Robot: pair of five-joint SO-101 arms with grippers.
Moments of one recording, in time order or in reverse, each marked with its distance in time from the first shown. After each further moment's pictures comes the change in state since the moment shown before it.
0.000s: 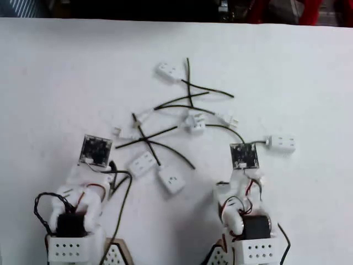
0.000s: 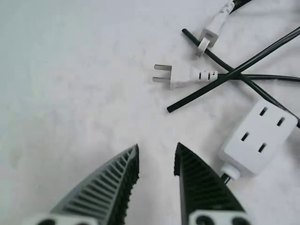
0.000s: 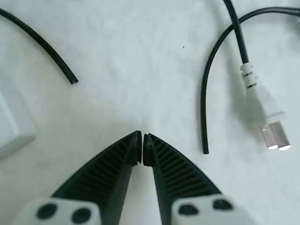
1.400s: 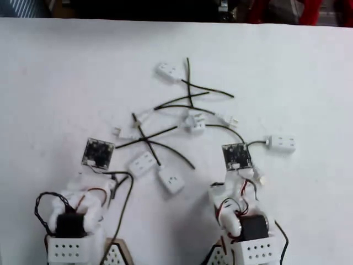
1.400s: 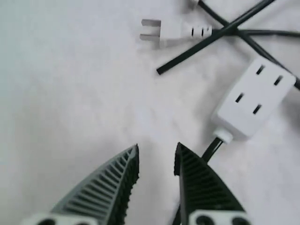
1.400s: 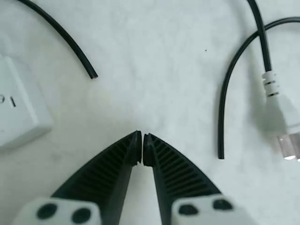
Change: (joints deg) left arm 0.0 0.0 -1.7 8.7 0.0; right arm -4.4 0.0 0.0 0.0 0.0
